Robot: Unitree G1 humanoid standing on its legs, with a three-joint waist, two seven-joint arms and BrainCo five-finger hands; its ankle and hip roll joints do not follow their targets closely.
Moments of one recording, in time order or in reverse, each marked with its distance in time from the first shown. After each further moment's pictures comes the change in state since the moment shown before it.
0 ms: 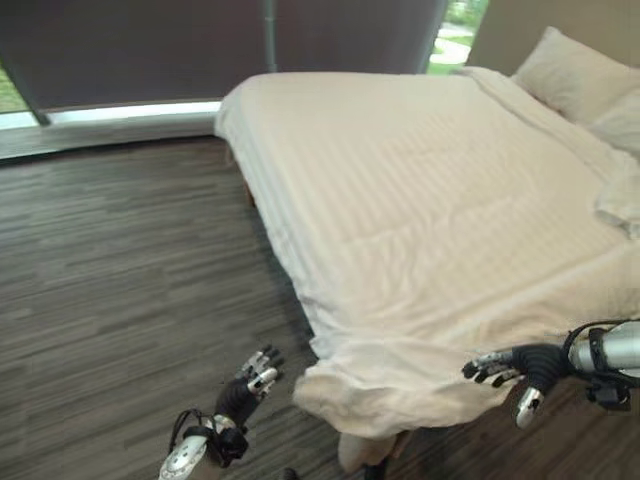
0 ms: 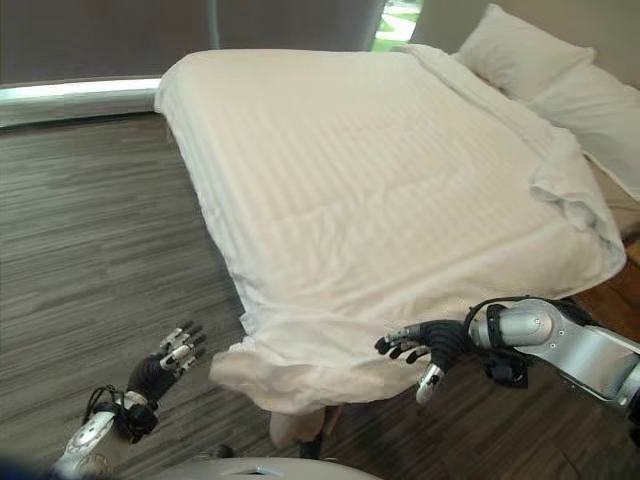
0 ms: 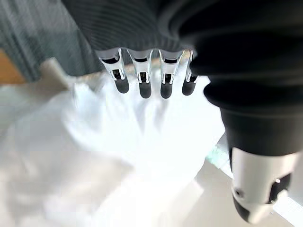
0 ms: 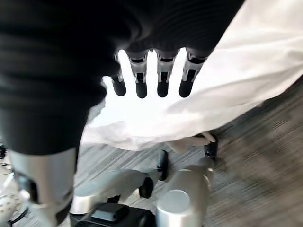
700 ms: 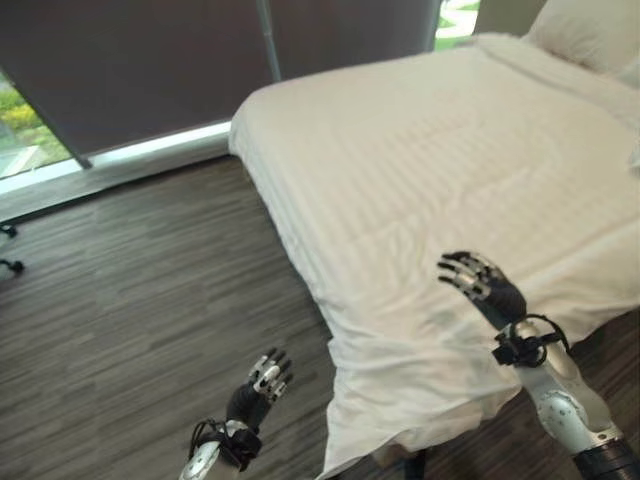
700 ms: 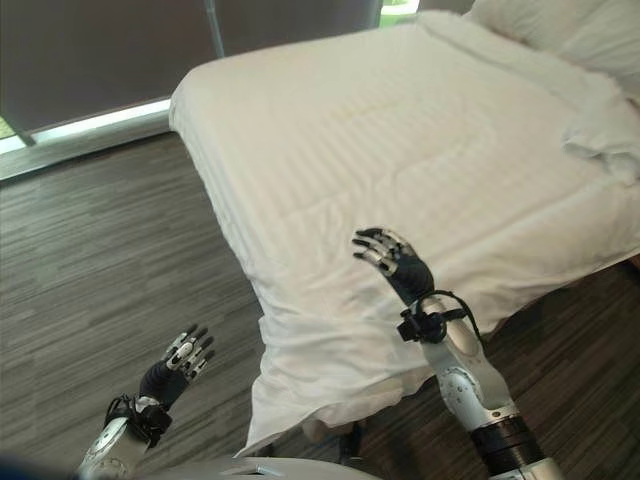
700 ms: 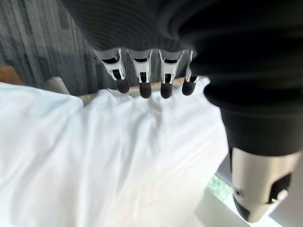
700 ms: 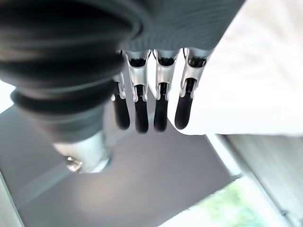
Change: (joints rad) left arm 0.073 -0.084 0.034 -0.019 -0.076 0.044 0.081; right arm 0.270 1.112 -0.466 0.357 0.398 -0.199 -0.490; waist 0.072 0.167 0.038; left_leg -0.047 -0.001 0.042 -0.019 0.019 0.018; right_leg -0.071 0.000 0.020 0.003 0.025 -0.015
